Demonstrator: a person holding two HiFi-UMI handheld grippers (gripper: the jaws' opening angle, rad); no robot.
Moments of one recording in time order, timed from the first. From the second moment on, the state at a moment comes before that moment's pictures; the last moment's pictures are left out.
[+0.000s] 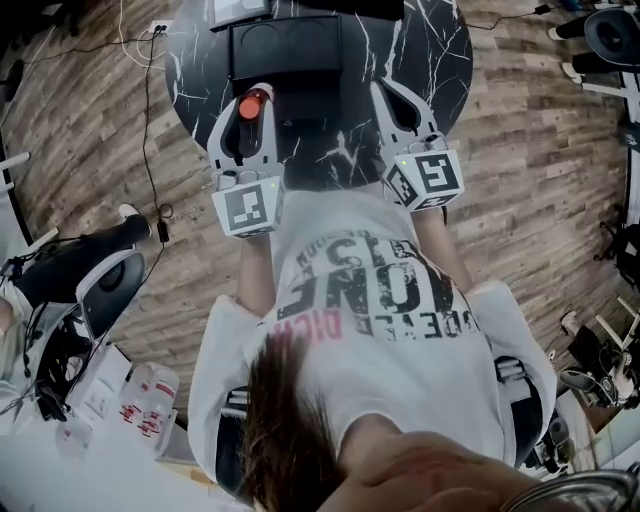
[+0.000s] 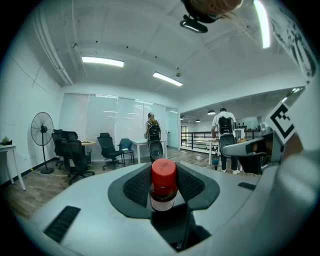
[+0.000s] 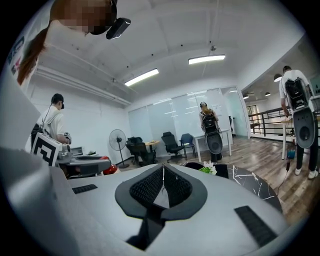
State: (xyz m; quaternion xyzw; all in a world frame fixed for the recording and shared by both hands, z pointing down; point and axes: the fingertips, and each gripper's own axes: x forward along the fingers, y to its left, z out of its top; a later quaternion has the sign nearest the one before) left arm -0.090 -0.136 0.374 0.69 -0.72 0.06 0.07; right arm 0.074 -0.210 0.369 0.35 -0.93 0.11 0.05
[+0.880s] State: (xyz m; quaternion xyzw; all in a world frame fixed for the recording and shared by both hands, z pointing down) left arm -0.119 -0.154 0.355 0.77 -0.64 0.05 0.05; right arm 0.067 -0.199 0.346 0.46 -0.88 0.09 0.04
